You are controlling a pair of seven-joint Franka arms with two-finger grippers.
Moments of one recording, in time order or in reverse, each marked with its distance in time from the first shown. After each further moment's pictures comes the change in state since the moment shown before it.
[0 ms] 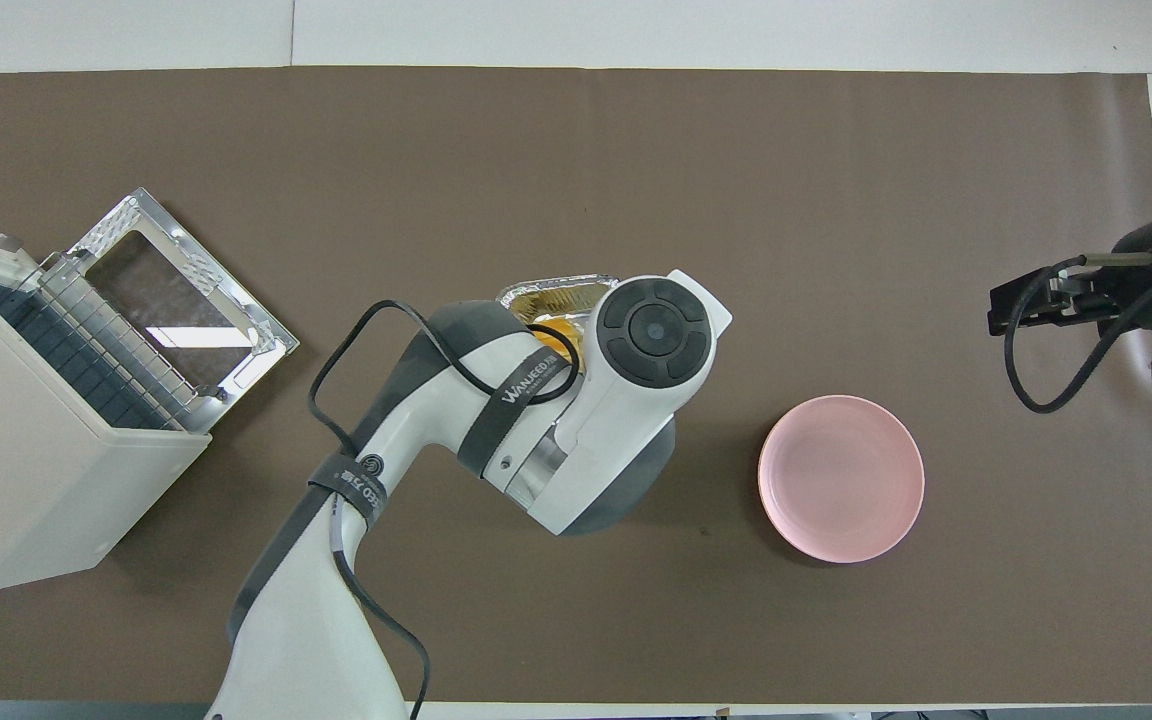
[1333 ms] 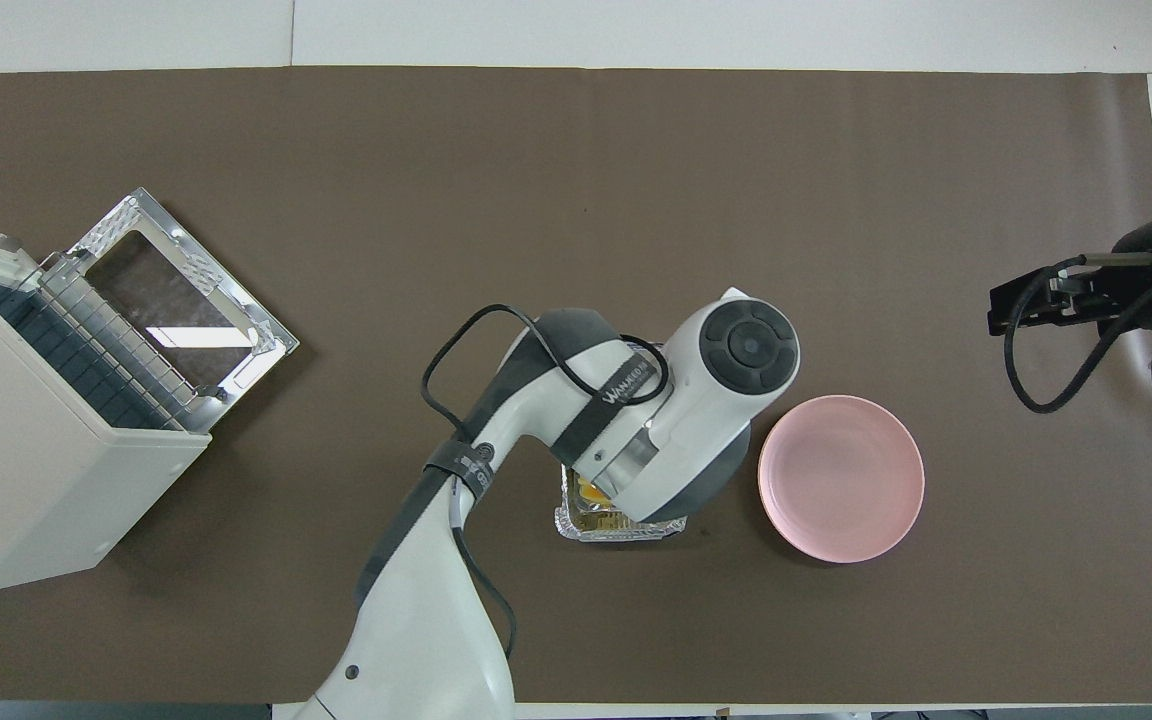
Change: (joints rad) left arm -0.042 0.175 0.045 0.201 -0.064 -0.039 -0.106; right arm 0.000 0.000 0.000 0.000 0.000 0.000 0.000
